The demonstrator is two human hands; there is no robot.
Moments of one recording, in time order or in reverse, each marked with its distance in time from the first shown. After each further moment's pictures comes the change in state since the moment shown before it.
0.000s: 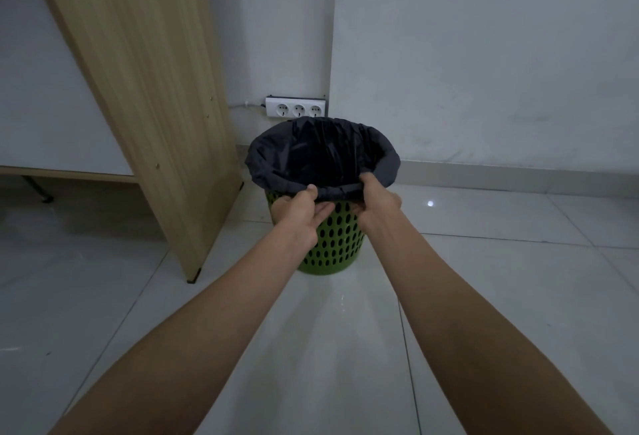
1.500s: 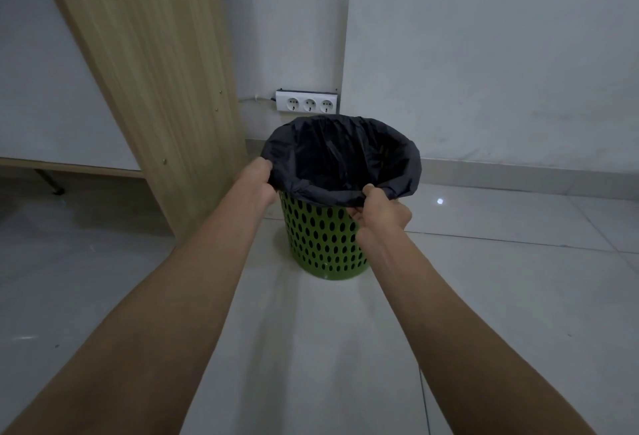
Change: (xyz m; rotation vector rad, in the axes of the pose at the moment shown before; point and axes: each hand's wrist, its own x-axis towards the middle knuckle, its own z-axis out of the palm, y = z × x) left_hand 0.044 0.077 -0.017 0.062 0.059 0.005; right_hand -0.019 0.027 0.003 -0.014 0.086 -0.079
